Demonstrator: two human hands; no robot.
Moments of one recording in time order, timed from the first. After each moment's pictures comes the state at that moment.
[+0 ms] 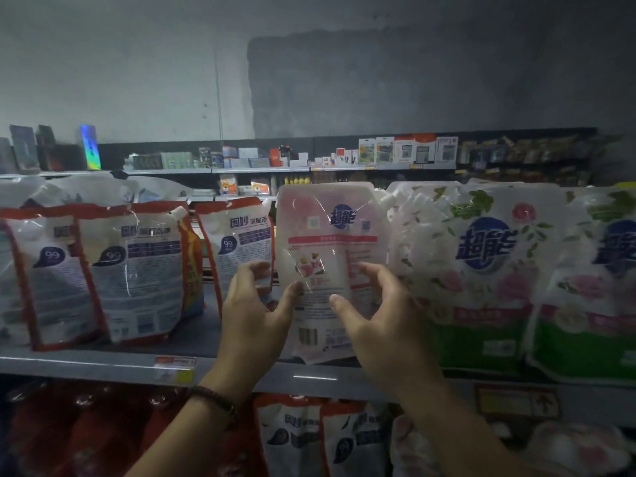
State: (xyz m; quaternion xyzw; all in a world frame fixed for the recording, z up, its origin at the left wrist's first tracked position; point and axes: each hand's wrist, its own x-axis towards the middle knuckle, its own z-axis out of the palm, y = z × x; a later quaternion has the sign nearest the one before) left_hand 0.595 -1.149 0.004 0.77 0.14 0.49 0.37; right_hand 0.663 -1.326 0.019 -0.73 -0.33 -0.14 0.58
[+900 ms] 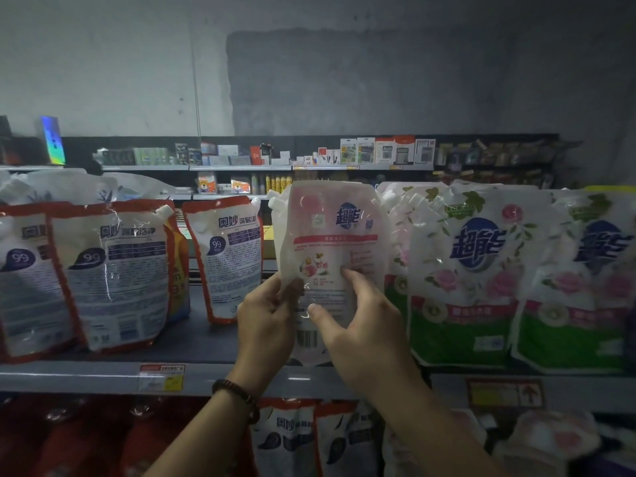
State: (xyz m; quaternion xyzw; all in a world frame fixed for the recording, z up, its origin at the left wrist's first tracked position) left_hand 0.621 -1.149 -0.007 0.71 0.05 0.45 0.54; right_hand 0.644 -1.307 0.021 -0.78 -0.31 -0.16 0.52
